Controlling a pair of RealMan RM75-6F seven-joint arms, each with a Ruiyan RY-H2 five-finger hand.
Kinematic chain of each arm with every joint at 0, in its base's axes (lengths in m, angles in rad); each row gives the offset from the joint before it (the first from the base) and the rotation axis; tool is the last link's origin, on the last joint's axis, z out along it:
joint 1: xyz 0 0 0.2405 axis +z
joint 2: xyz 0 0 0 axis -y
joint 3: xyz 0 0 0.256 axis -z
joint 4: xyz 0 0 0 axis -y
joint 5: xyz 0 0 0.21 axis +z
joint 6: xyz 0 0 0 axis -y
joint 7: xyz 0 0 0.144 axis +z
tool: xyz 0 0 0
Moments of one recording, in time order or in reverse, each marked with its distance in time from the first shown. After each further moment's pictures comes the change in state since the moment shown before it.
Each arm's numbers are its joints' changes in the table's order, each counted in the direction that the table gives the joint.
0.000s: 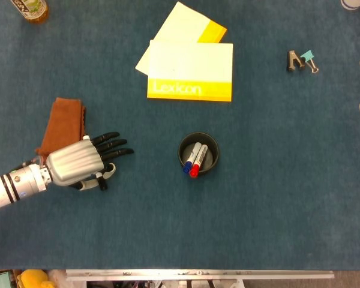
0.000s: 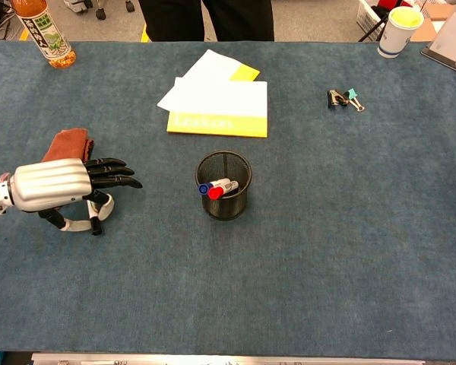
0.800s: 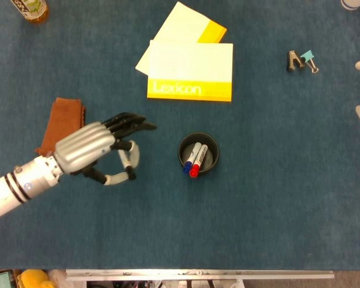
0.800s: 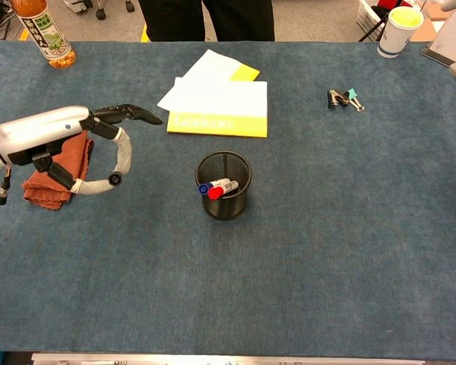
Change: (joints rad) left arm -0.159 -0.385 0.133 0.880 -0.168 0.139 -0.170; right arm -0.002 0.011 0.009 -0.033 -0.038 0.014 0.053
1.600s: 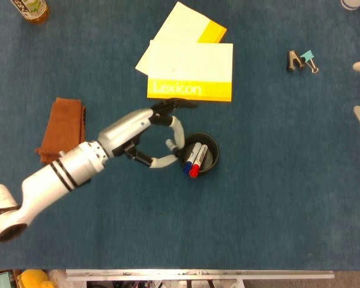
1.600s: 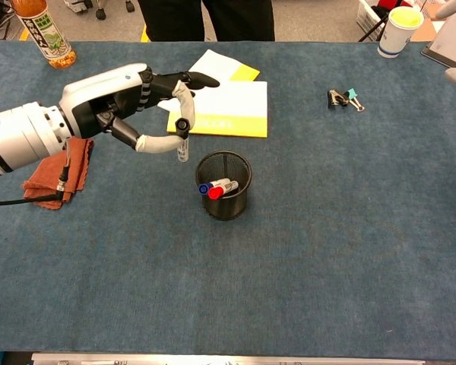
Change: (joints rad) left arm -0.091 0.018 0.200 0.266 -0.236 0.258 -0.191; right arm 0.008 0.015 0.000 -0.025 0.008 0.018 -0.002
